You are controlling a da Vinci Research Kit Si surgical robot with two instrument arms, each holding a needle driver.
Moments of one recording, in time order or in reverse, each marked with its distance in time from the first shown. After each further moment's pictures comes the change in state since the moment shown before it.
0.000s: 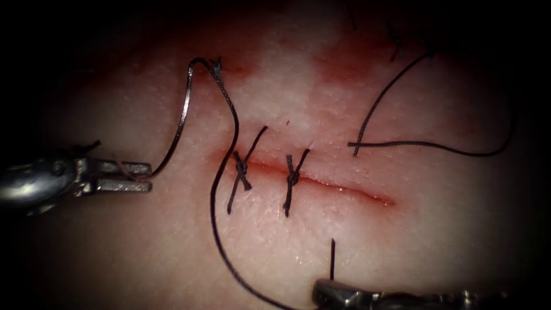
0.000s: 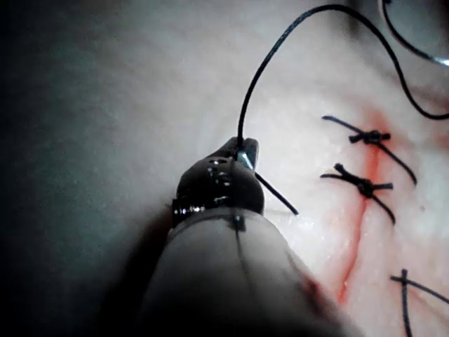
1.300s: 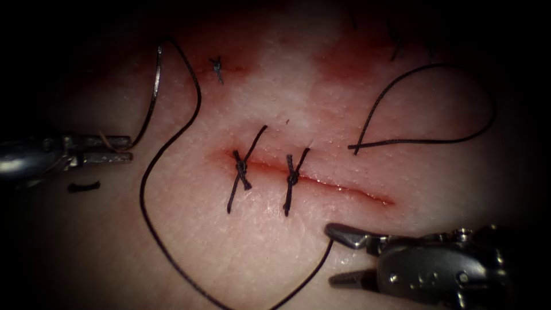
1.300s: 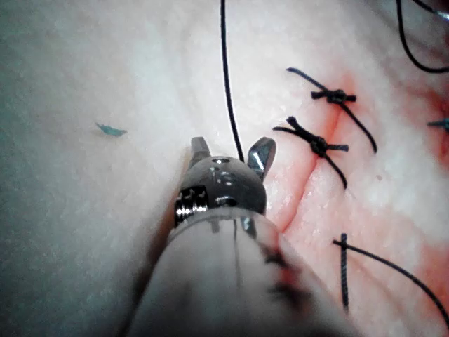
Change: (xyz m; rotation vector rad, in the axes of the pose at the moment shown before) right arm -0.006 0.007 0.005 -0.136 0.144 -0.104; left arm -0.003 -0.003 -0.001 0.099 -0.072 0.047
